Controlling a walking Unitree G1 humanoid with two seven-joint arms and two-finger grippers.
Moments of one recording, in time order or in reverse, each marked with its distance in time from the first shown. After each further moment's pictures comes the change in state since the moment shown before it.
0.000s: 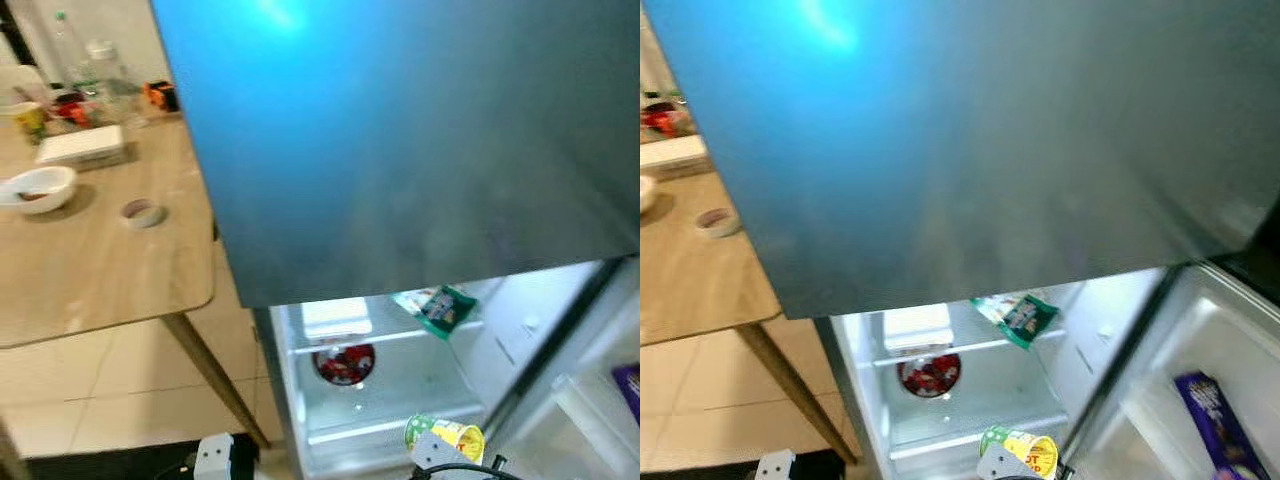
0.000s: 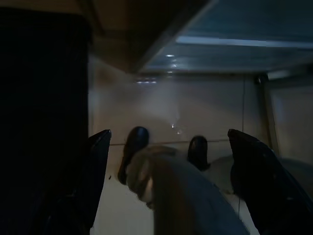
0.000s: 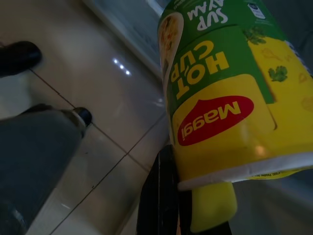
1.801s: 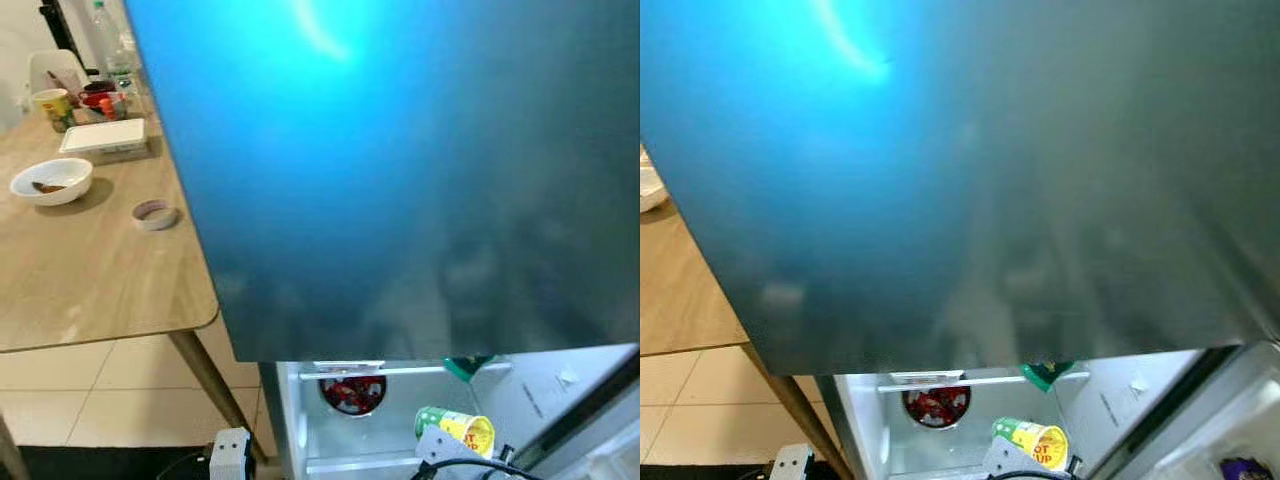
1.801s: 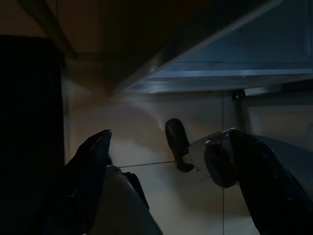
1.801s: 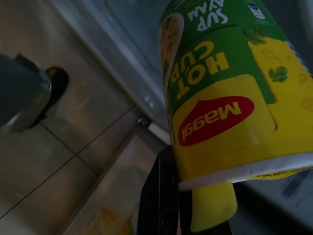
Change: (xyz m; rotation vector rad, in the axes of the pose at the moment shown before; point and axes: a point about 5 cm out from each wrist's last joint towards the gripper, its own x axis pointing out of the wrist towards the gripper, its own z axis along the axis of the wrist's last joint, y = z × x) left arm 0.006 -0.016 0.006 0.094 -0.001 -0.103; right arm 0.000 -0.017 0.003 -0.076 0.041 -0.067
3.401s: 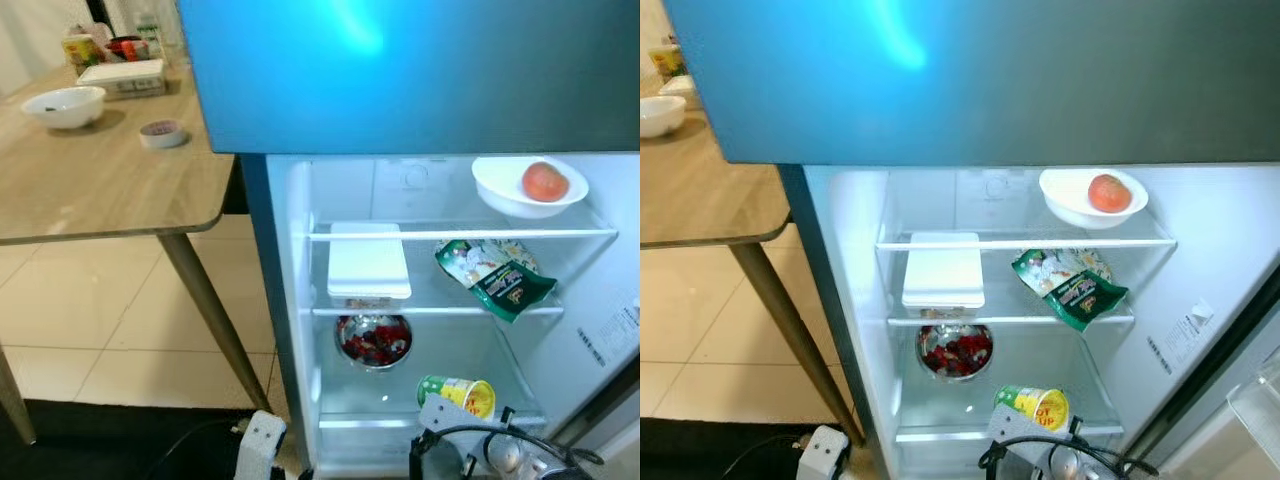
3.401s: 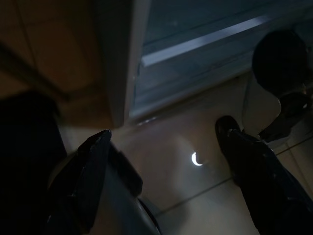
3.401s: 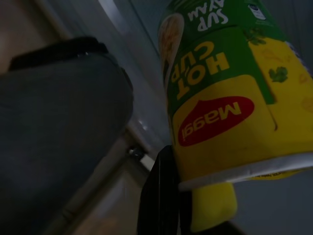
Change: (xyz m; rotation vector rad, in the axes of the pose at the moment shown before) left arm 0.006 -0.025 0.028 0.434 -0.121 -0.194; right arm -0.001 -0.047 0.014 -0.128 0.001 -0.060
